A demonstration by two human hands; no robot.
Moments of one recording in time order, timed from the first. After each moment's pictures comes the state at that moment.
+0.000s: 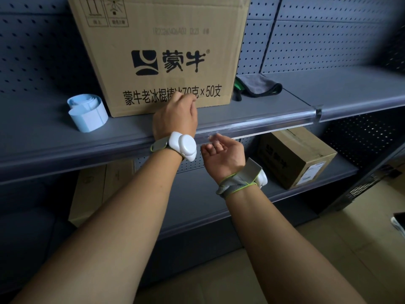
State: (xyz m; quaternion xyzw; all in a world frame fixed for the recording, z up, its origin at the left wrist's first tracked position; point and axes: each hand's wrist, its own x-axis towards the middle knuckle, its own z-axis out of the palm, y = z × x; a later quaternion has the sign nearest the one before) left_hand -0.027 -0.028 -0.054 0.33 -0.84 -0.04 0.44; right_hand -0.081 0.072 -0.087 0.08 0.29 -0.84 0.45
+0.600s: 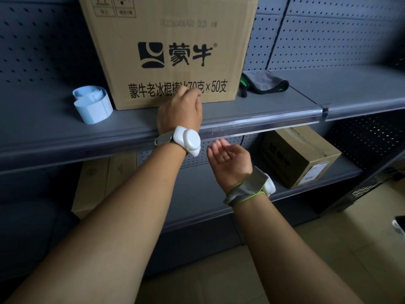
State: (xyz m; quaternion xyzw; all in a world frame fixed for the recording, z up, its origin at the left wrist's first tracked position) left_hand -0.027 -0.030 -0.055 0.33 -0.84 -0.04 0.44; right_hand -0.077 0.093 -0.102 0.09 0.31 -0.84 0.44
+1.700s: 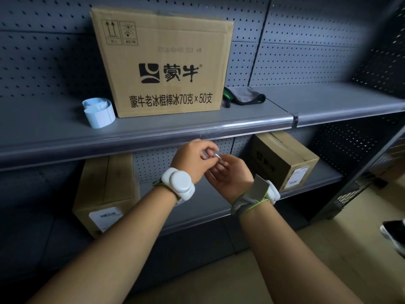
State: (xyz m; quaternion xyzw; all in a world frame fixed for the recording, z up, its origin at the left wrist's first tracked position) left_hand 0.018 0.066 -0.084 0.18 -0.85 -0.36 0.34; right_hand -0.060 0.160 -0.086 0.02 0.43 -0.76 0.49
